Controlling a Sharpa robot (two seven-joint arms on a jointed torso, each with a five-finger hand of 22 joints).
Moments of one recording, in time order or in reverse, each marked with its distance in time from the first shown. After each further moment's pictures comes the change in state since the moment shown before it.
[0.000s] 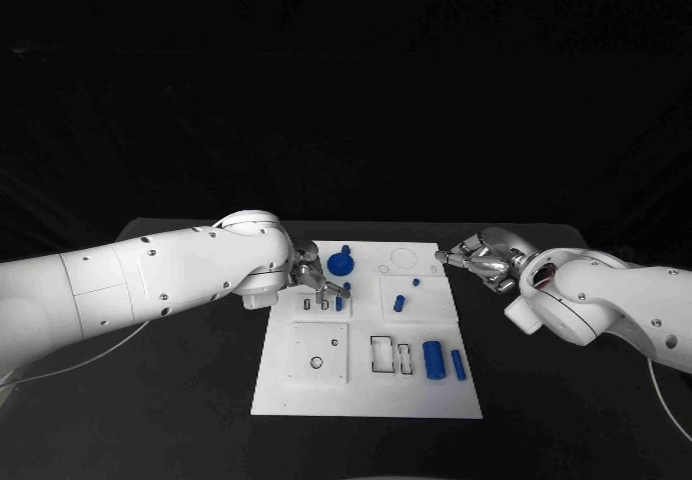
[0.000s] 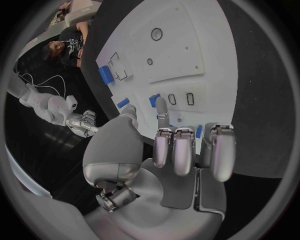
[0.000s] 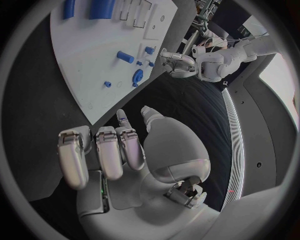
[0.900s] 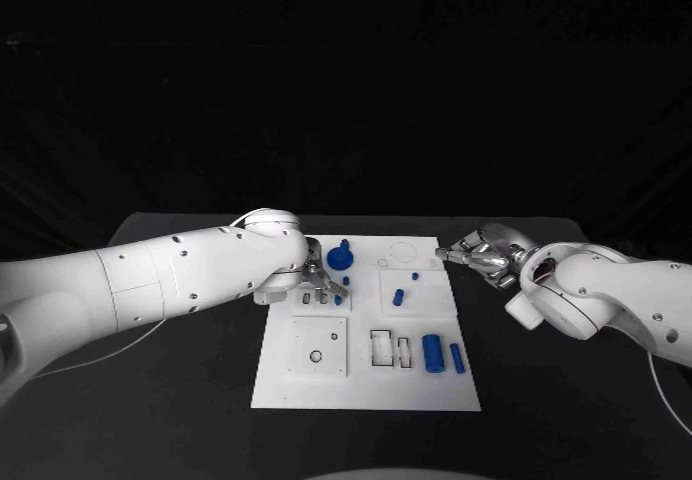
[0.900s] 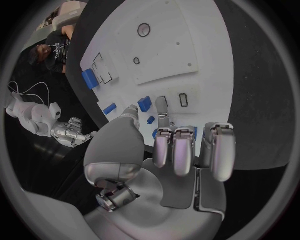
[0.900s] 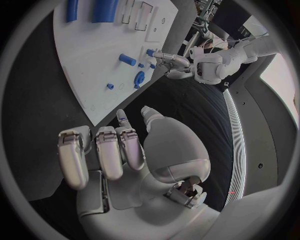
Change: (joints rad) left arm -0.026 0.083 0.000 -0.072 -0.073 0.016 -0.106; left_hand 0.015 0.023 0.010 0.000 -0.012 0.000 0.000 -0.019 0.009 0.000 0.000 0.000 0.000 0.003 -0.003 0.000 0.000 0.000 0.000 0.000 0.000 0.000; right arm -0.001 -0.006 0.000 0.005 -0.008 0.014 -0.018; right_hand 0.000 0.000 -0.003 0.003 0.010 0.000 0.000 0.000 0.001 0.000 0.000 0.000 0.000 0.000 0.000 0.000 0.000 0.000 0.000 0.000 0.000 0.001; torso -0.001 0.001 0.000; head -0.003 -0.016
